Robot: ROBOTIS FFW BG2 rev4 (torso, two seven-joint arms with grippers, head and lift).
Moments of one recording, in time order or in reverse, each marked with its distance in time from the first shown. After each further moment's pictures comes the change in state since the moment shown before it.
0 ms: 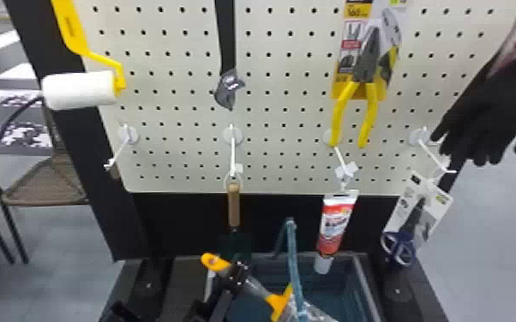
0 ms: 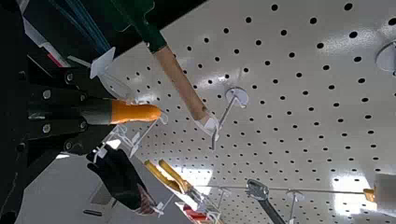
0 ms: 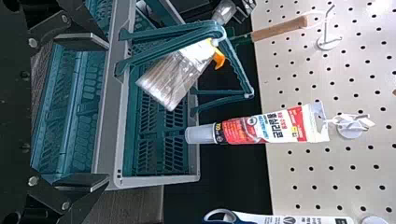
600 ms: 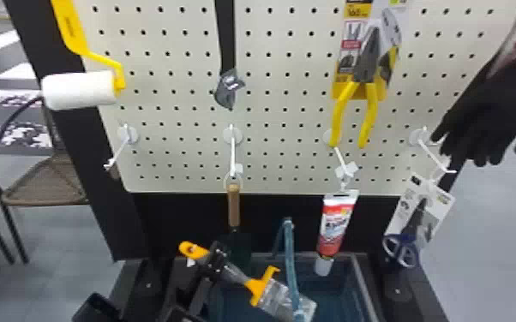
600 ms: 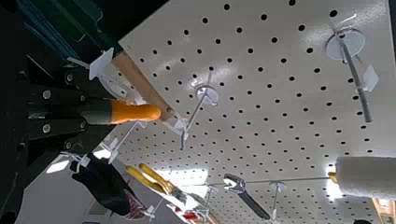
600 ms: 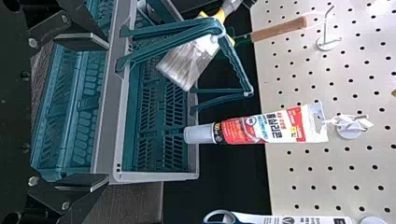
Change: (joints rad) left arm -0.010 0.023 0.046 -0.019 0.000 -0.030 -0.004; right arm 0.003 0.000 0.000 -0.004 0.003 -0.001 0.000
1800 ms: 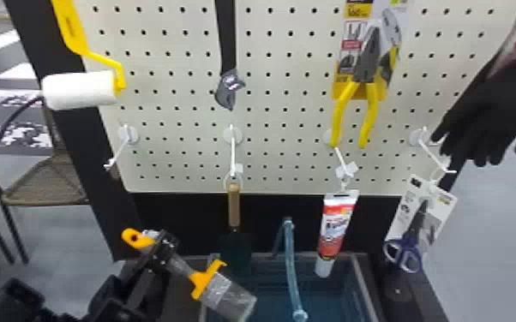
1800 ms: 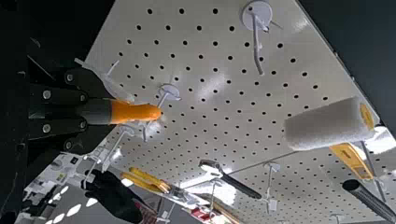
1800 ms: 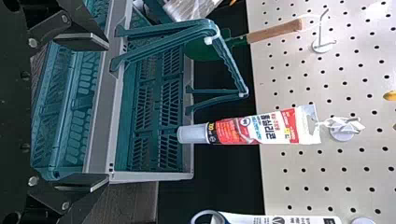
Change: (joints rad) left arm 0.107 0.031 0.265 -0.232 -0.165 0.164 0.012; right arm 0.001 0.000 0.000 -0.010 0.010 -0.004 0.000
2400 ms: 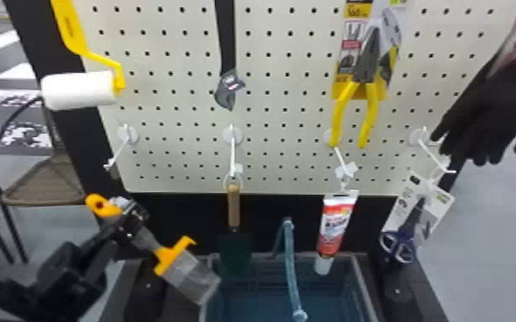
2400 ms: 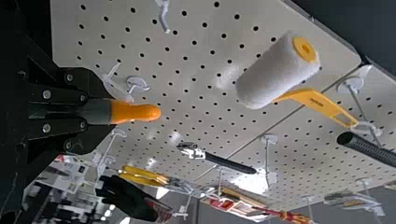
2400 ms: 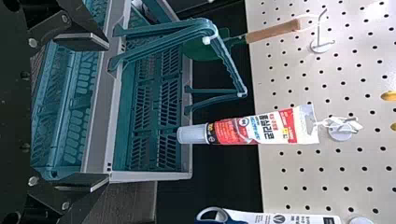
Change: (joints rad) left arm 0.002 0.004 0.181 -0.213 -0.115 0.193 -0.001; right arm 0.000 0.000 0.000 -0.003 0.001 -0.001 0.000
